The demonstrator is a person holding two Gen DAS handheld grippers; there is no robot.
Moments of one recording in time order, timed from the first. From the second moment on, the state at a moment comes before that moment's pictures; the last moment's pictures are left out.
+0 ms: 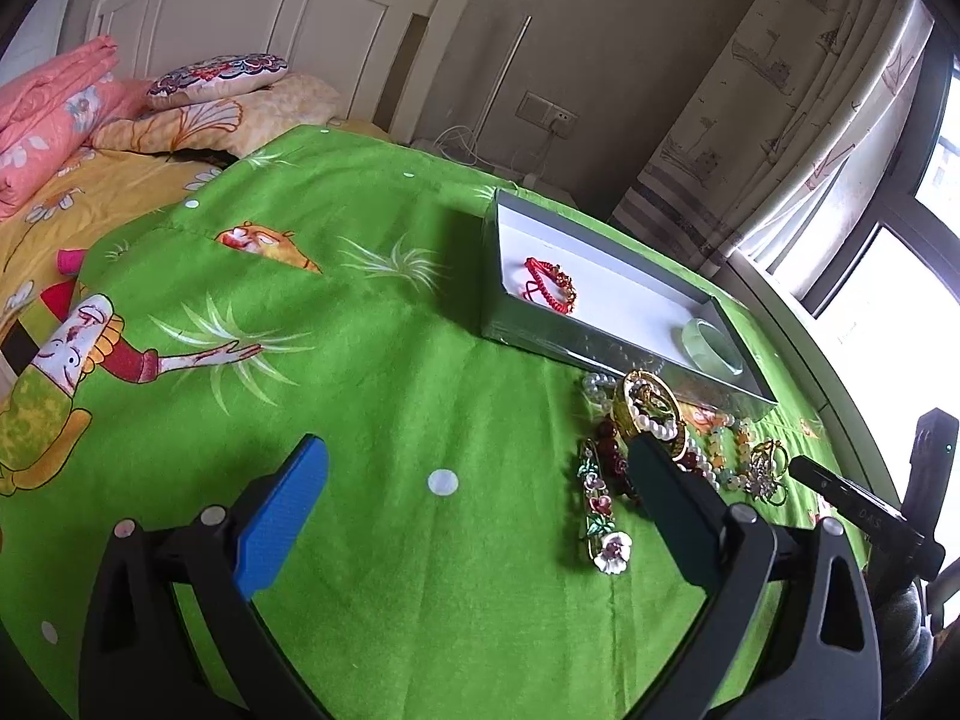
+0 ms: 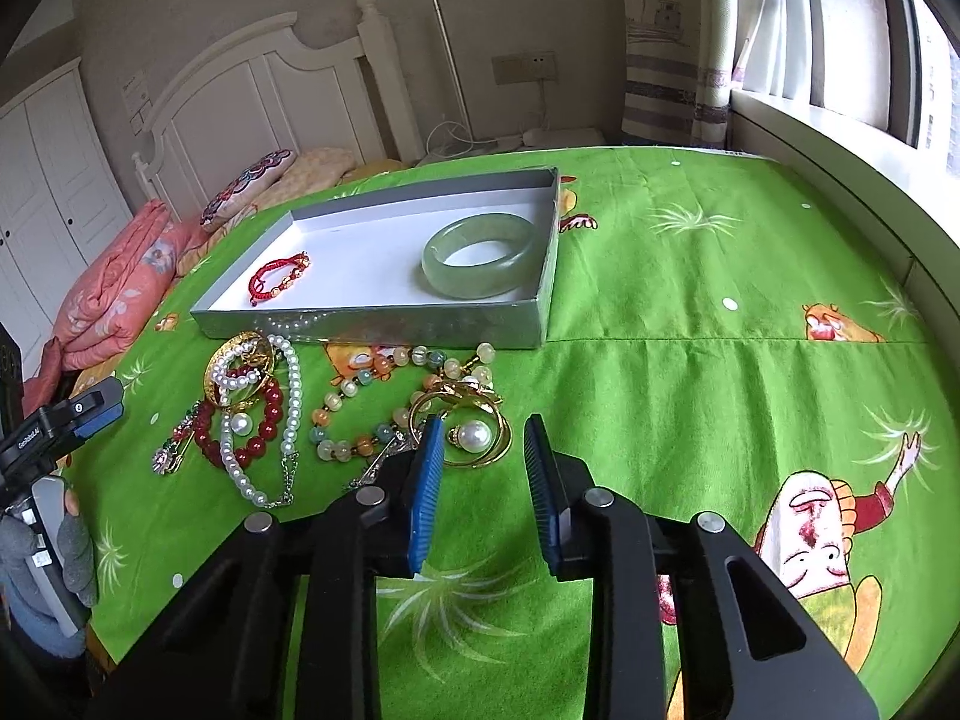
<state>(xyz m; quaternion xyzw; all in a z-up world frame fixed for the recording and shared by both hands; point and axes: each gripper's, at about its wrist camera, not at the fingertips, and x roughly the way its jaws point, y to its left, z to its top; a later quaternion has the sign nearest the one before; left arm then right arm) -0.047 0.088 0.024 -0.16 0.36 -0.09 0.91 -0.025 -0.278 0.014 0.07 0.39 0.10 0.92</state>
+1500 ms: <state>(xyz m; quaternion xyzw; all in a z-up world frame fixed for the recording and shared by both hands) -0.048 -0.159 0.011 0.13 0.39 -0.31 0.86 -0.049 -0.327 0.021 0.14 0.36 0.10 0.92</state>
